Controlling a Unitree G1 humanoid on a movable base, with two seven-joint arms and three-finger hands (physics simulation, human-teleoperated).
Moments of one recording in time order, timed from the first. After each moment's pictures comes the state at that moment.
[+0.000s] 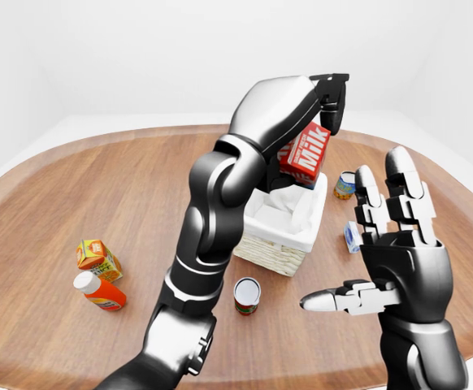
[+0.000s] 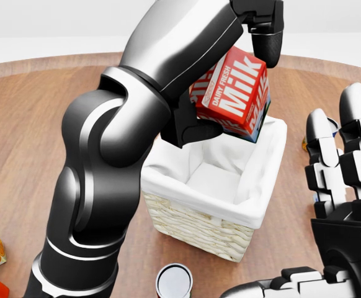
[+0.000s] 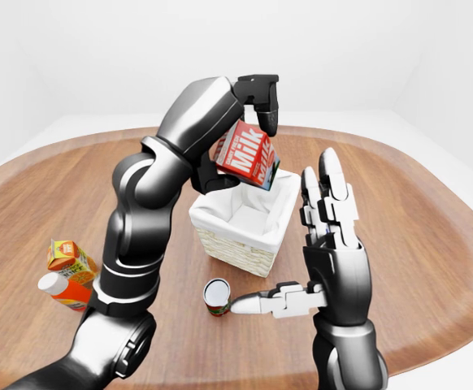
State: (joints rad) left arm -0.91 -0.13 -0.15 -0.14 0.96 0.09 -0.51; right arm 0.28 0.00 0.00 -0.90 0.06 0.06 0.13
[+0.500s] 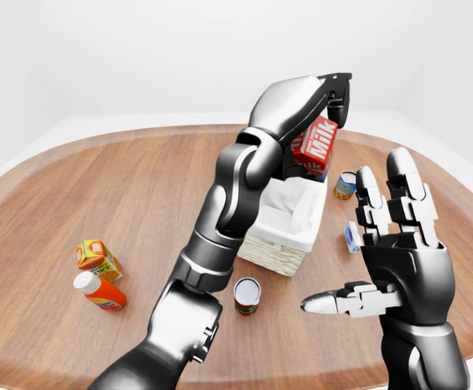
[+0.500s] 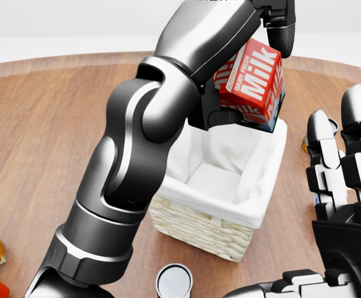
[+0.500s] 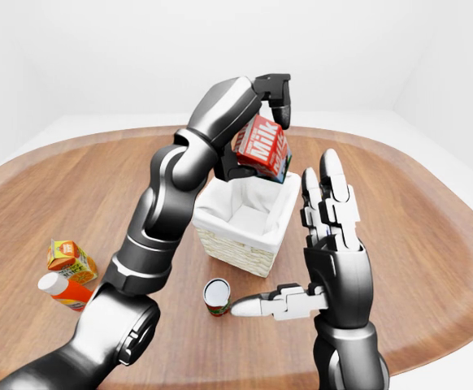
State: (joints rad) left arm -1.02 -0.16 -0.14 0.18 0.90 0.04 -0.31; right arm 0.30 0.00 0.00 -0.91 0.06 0.05 0.13
